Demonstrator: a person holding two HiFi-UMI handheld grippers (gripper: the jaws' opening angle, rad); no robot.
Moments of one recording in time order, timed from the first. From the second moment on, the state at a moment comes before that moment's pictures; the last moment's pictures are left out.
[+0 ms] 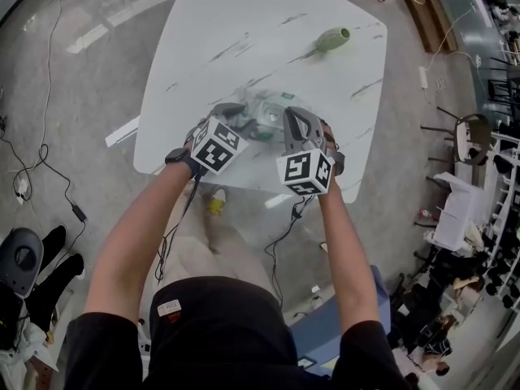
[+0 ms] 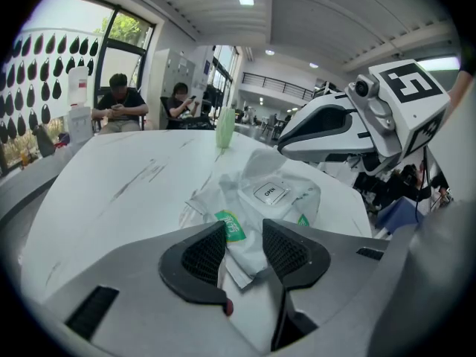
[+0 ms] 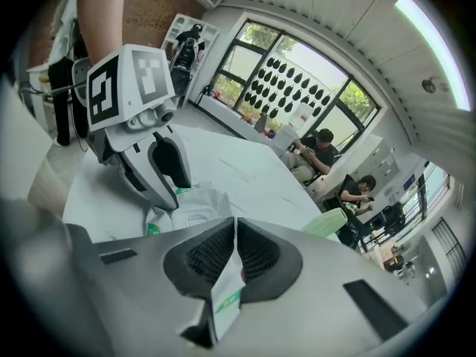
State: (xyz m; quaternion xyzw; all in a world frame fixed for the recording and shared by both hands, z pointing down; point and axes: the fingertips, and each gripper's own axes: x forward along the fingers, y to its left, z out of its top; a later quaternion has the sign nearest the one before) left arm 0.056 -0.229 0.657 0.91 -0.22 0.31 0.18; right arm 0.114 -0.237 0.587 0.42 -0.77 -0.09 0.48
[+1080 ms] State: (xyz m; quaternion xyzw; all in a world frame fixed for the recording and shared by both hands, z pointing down) left arm 0.056 -0.229 0.656 0.91 -0.23 0.30 0.16; right arm 0.131 -0.282 0.588 0.46 -0.80 0.06 0.38
